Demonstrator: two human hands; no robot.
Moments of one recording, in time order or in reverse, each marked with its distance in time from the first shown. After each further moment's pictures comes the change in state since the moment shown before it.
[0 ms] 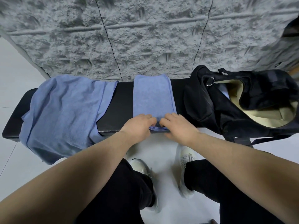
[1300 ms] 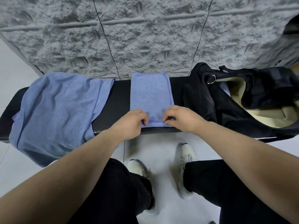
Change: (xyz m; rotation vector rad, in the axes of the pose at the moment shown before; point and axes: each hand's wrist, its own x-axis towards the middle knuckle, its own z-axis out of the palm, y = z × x) left_hand 0.003 -0.032 0.005 -0.325 0.067 -0.036; right_hand 0.015 0.029 -0.025 0.352 -0.091 0.147
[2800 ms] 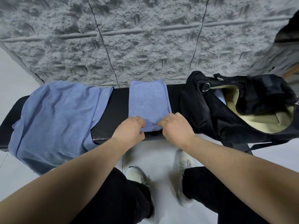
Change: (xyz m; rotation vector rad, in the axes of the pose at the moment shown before) left_hand 0.001 0.020 0.004 0.307 0.094 -0.102; right_hand 0.002 -0.011 0.033 -0.554 0.280 -0.089
